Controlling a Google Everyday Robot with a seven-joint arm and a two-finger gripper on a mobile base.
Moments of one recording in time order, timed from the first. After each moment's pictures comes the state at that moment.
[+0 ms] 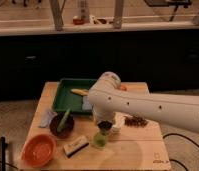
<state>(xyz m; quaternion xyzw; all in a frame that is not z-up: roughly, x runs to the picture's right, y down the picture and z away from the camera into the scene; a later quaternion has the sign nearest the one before) 0.027 0.165 0.673 -0.22 -0.23 -0.69 0.66</state>
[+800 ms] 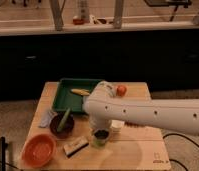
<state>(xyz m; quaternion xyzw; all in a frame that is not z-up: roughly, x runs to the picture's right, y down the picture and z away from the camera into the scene) 0.008 0.205 0.674 -0.22 -0.26 -0.70 0.63</state>
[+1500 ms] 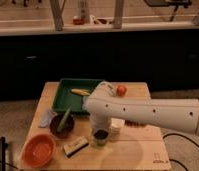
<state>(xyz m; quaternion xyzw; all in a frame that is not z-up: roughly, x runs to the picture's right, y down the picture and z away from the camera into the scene) 0.009 0.209 0.683 -0.22 -0.28 -0.69 0.63</state>
